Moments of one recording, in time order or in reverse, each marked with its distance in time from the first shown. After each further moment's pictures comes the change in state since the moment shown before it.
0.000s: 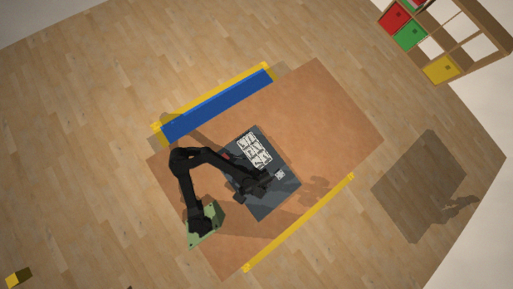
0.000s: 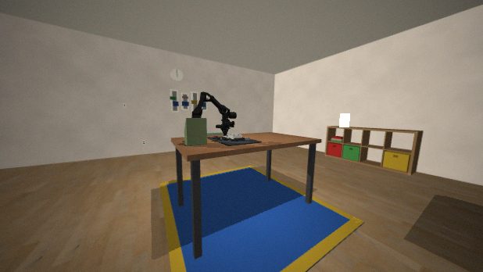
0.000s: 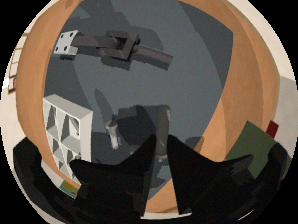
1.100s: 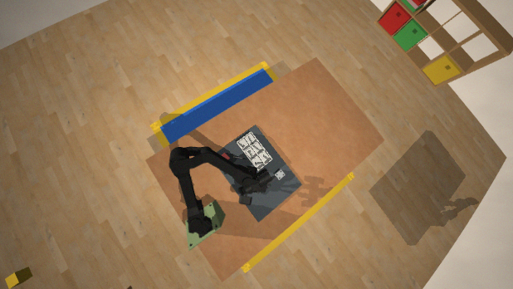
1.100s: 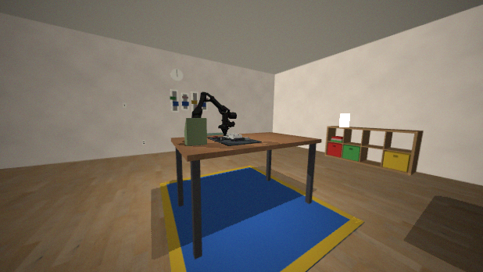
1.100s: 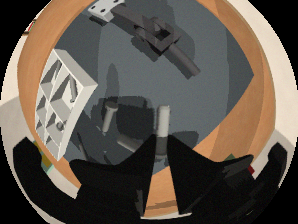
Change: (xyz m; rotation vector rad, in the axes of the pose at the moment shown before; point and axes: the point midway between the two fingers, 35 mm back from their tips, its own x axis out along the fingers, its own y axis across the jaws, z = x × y) arm 0.002 0.000 0.000 -0.427 0.000 -0.001
